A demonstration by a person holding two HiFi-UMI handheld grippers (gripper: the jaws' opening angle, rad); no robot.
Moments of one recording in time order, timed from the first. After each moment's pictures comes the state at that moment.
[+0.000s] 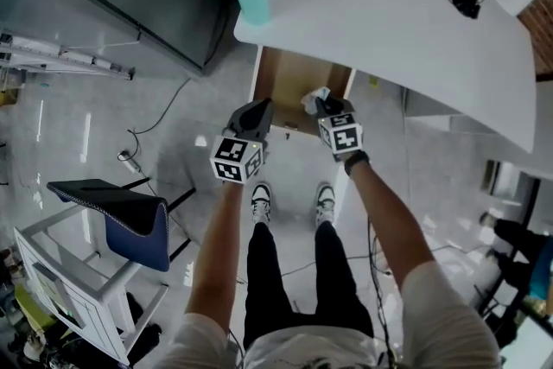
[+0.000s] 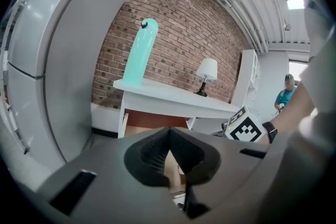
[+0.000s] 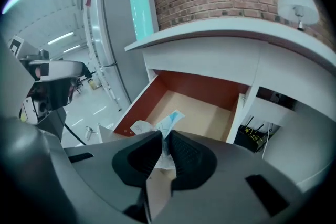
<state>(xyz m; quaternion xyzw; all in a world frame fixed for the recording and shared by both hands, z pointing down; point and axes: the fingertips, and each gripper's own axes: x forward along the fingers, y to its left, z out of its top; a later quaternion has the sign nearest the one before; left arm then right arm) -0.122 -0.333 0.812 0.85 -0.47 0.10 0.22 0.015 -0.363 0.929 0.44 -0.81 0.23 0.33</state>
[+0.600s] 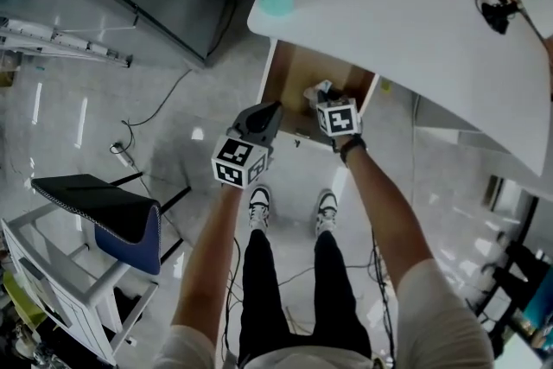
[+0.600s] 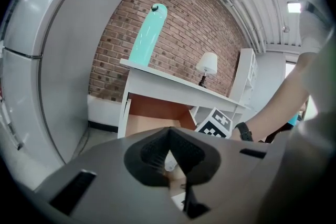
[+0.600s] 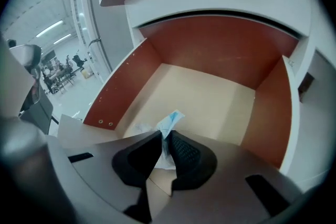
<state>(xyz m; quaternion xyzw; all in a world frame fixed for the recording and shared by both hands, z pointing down) -0.131 -0.338 0.866 0.86 -0.44 0.11 0.23 -0.014 -0.396 1.031 0.43 -0.76 0.29 0.40</state>
